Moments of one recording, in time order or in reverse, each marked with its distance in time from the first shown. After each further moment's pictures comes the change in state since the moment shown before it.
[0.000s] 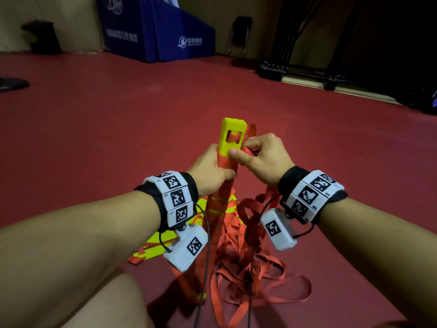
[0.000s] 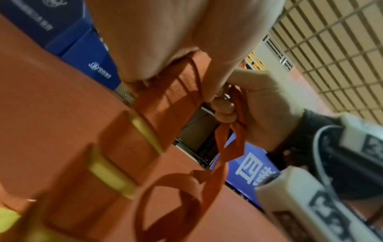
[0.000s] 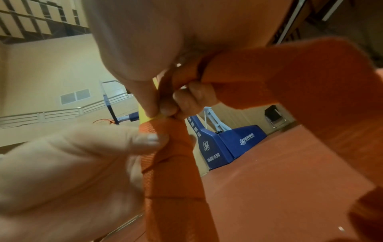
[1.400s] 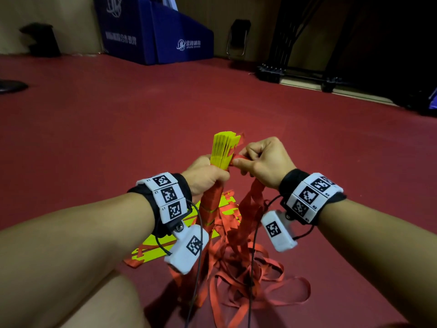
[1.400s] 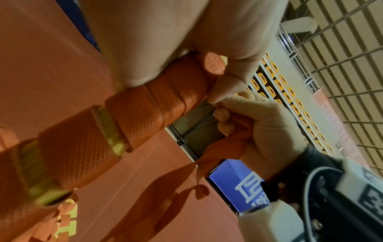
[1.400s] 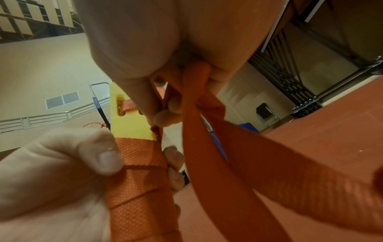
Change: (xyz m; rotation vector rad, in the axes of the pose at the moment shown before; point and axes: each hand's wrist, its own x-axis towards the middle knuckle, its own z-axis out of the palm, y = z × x) left_hand -0.014 0.016 -0.004 -0.262 -0.096 -0.131; right_hand -0.001 0.016 0.001 0.236 -0.025 0.037
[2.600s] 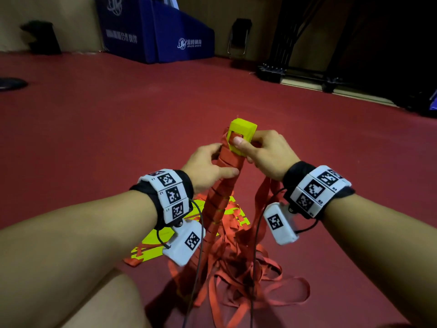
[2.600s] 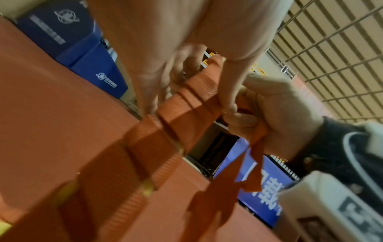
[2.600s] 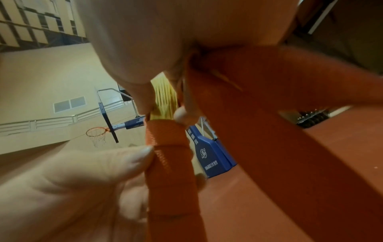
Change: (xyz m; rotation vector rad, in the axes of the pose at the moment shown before) left_hand 0.012 -0.004 -0.008 0.160 0.045 0.195; right_hand 0.007 -0.027 -0.013 -0.253 -0.047 0.070
